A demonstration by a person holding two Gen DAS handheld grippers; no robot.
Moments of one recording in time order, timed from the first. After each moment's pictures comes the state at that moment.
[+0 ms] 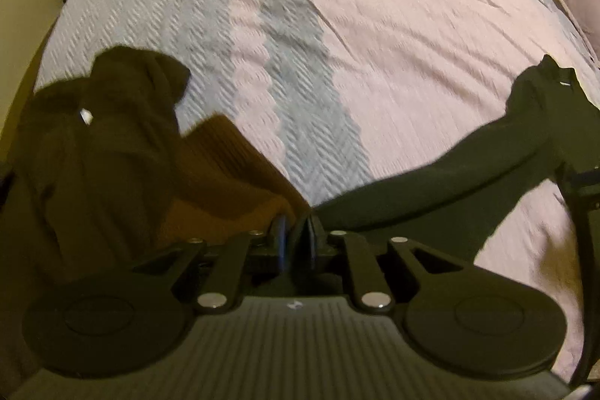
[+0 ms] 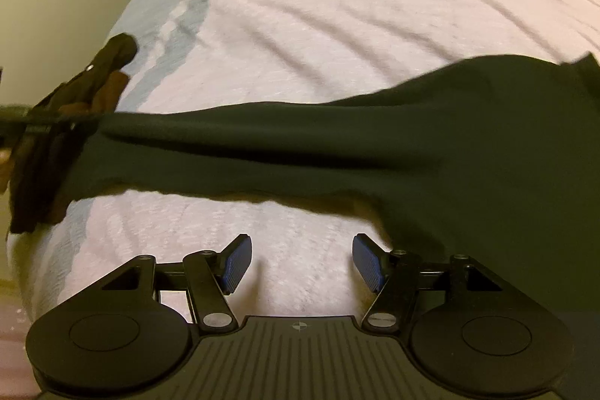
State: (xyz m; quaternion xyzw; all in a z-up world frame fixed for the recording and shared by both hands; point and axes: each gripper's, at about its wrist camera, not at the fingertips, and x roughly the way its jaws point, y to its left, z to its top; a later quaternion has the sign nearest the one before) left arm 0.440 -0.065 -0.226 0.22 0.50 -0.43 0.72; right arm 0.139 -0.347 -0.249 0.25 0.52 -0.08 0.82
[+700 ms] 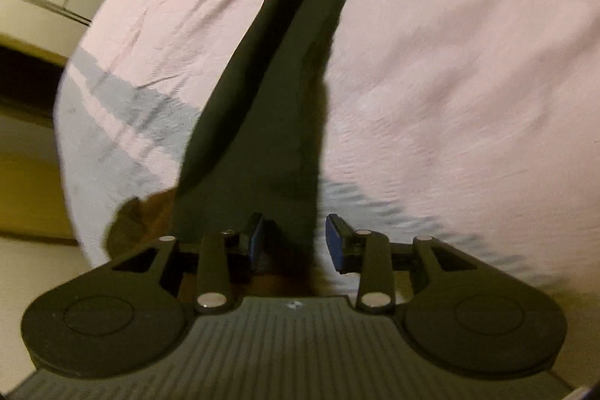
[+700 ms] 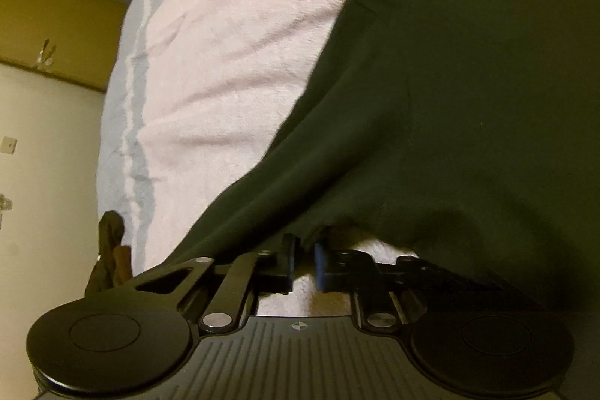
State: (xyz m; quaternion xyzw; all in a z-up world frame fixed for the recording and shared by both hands) left arm 0.255 -0.038 -0.269 0.64 0.15 -0.50 0.57; right arm 0.121 -0.403 -0.298 0.54 0.36 -0.20 0.73
